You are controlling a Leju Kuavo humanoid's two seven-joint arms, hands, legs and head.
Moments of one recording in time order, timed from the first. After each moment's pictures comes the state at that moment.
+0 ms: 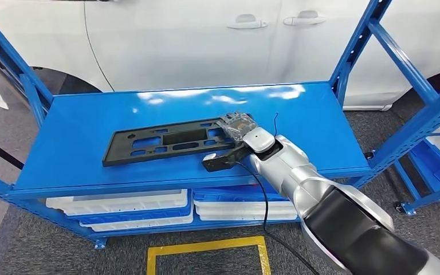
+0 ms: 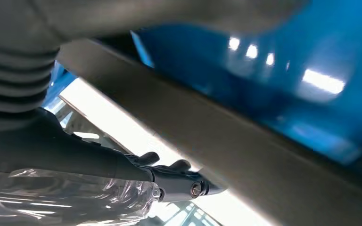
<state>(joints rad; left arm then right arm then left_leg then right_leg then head) -0.01 -0.06 -0.47 -0.14 -0.55 0.14 0.11 -1.06 0.08 0.81 -0.28 1.29 -0.05 -0.05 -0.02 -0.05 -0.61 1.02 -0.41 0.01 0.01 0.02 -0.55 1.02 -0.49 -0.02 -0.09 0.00</state>
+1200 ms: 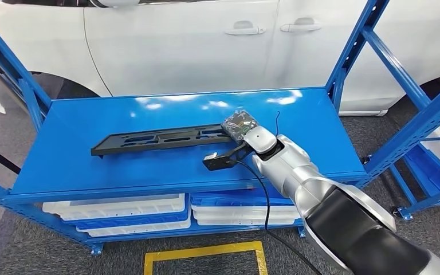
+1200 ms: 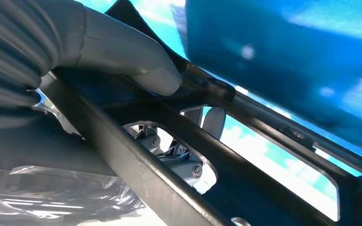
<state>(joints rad) 0.00 -0.07 -0.47 -0.14 -0.55 0.14 0.11 -1.06 0.07 0.81 -0.28 1.32 -0.12 -0.08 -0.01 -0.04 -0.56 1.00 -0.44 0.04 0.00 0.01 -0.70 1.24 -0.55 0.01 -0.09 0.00</state>
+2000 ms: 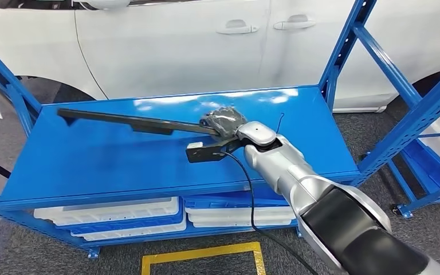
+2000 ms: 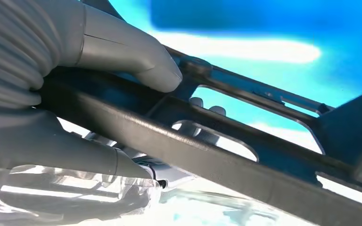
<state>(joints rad) 0.00 -0.06 -0.47 -0.14 -0.54 0.16 0.10 -1.07 0.12 0.63 -0.34 1.02 -0.13 -0.34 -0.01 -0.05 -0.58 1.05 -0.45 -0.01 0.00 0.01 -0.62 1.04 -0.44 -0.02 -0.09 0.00</state>
